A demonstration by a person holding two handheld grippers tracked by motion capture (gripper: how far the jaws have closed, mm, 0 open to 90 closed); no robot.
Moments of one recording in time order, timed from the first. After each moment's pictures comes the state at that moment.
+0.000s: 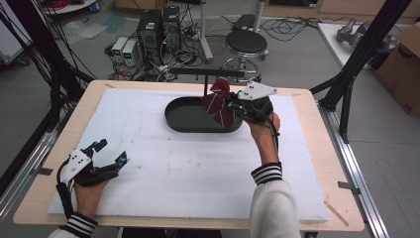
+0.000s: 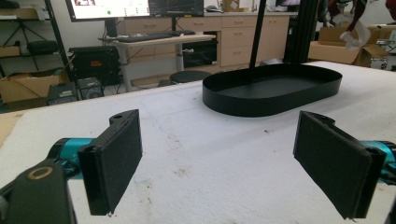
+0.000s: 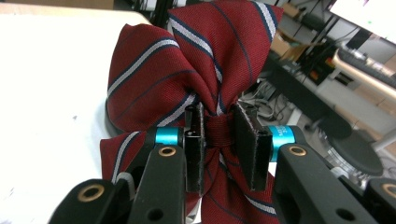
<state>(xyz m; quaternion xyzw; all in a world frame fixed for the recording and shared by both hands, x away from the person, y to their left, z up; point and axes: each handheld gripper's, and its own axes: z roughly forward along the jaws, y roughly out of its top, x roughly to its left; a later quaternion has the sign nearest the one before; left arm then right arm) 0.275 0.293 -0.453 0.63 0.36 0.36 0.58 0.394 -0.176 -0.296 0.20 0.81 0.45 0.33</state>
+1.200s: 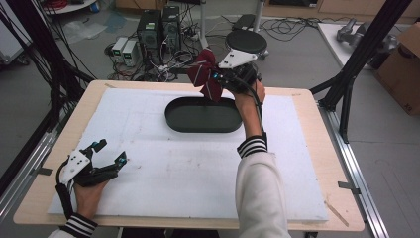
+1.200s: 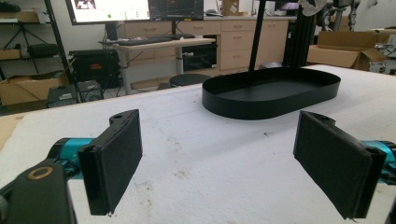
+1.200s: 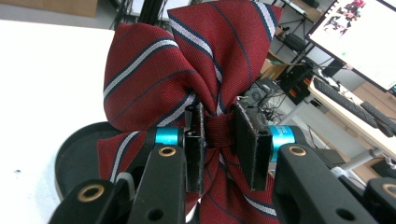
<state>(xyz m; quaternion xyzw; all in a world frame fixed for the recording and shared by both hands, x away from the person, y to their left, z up) 0.274 0.294 -0.453 0.63 0.36 0.36 0.59 0.444 -0.132 -0.246 0.18 0.80 0.43 0.37</state>
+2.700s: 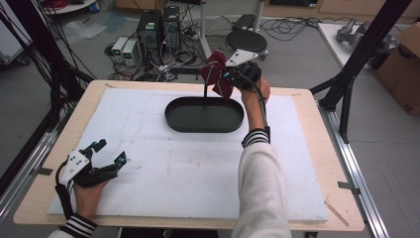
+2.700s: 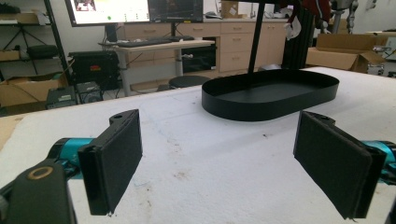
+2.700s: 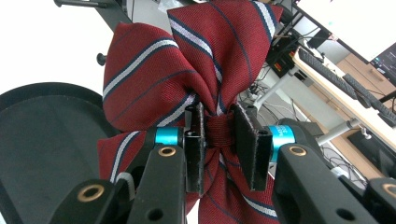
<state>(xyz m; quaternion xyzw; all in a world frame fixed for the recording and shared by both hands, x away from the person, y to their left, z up) 0.274 0.295 -0.453 0.62 0.36 0.36 0.60 0.484 -0.152 -0.270 0.21 0.82 0.37 0.39</state>
